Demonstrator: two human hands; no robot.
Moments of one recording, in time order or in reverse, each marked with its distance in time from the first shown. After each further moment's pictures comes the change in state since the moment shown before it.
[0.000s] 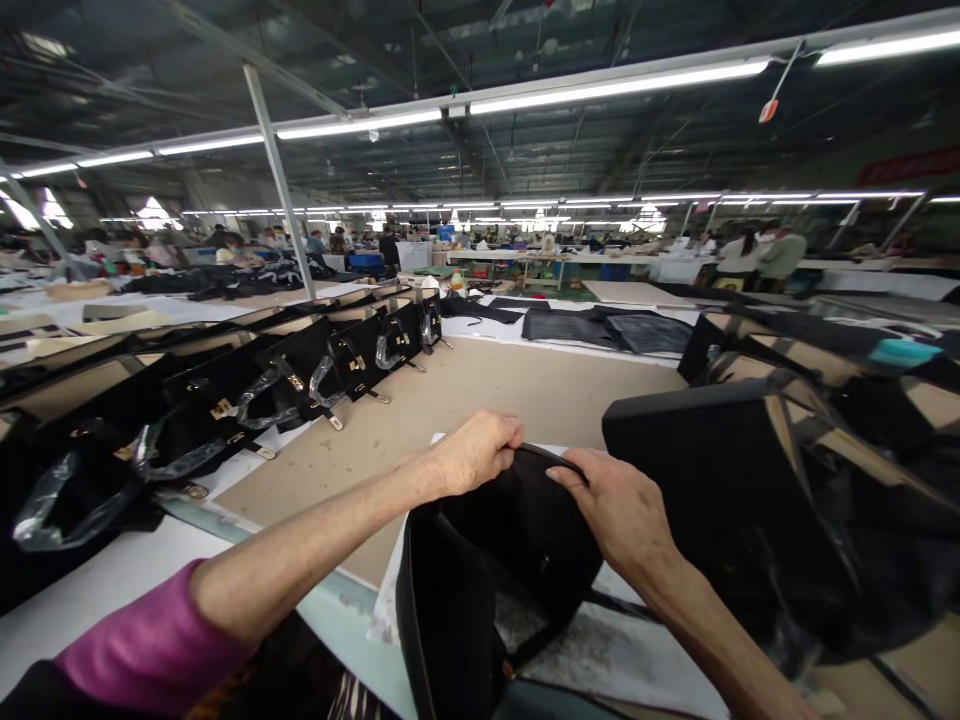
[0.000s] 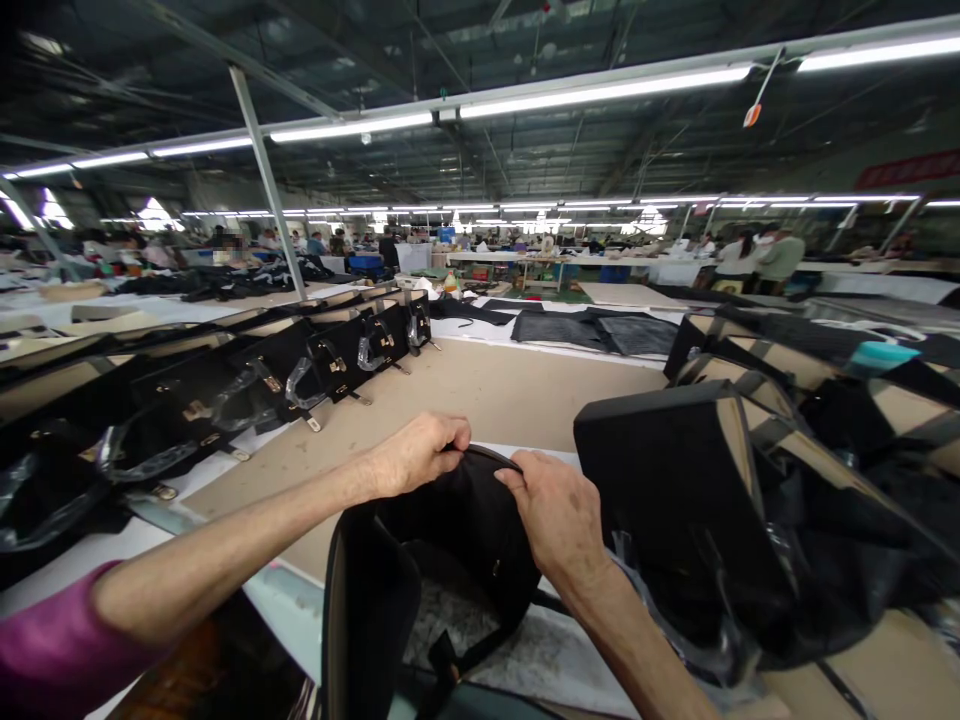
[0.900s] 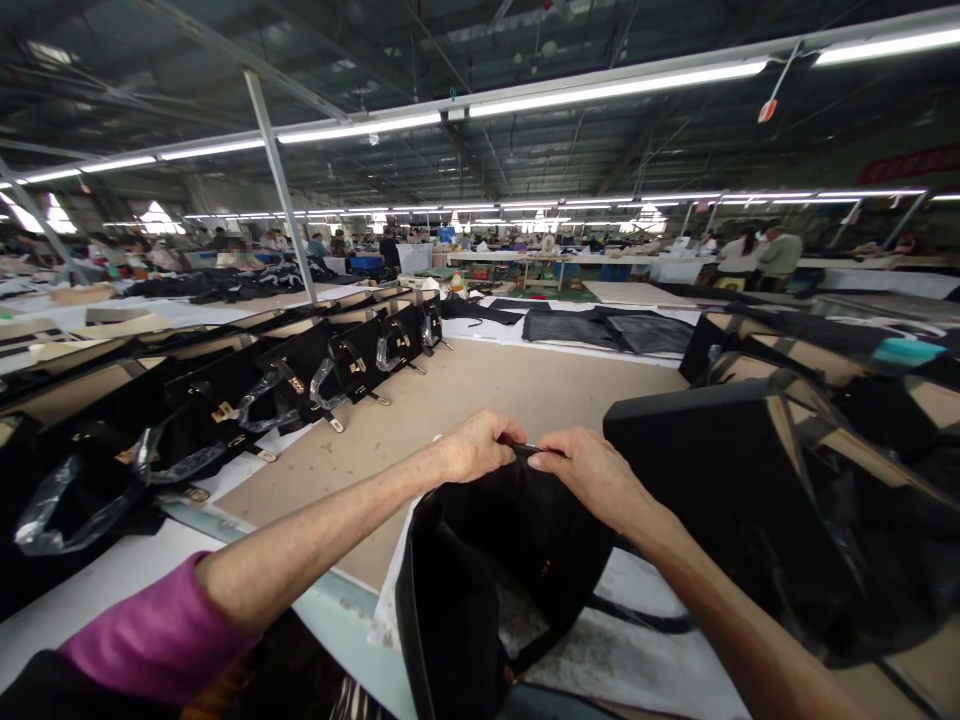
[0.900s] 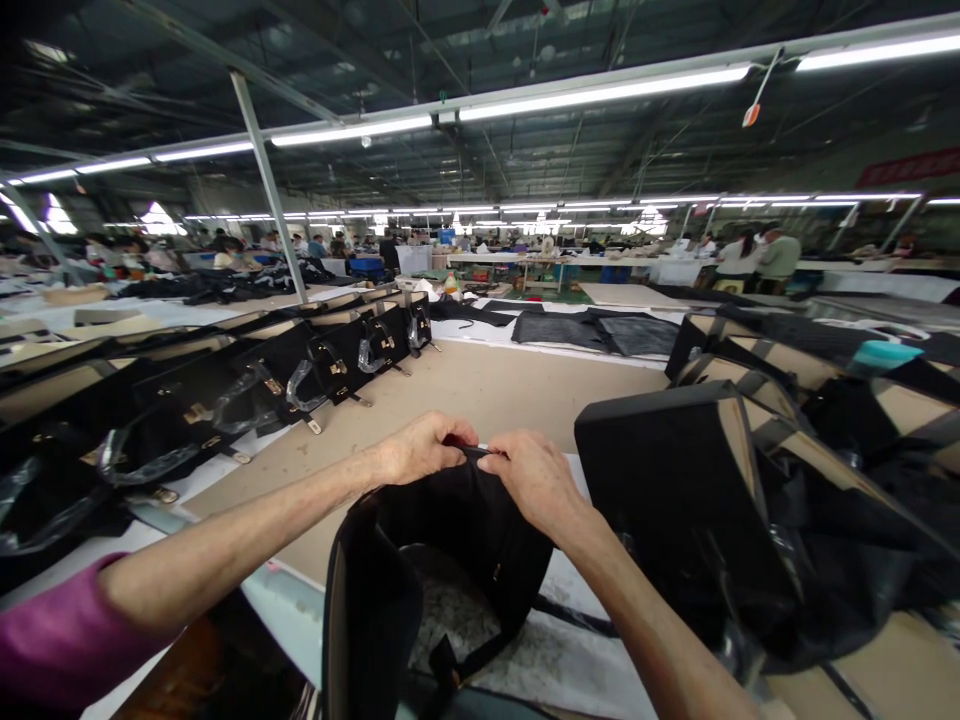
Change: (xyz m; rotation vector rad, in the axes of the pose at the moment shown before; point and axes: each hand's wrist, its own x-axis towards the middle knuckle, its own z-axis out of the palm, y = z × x) left_hand 0.008 -0.006 0.008 -0.438 -0.088 -0.346; right_hand 0.036 -0.011 -0.015 0.221 -0.307 0.014
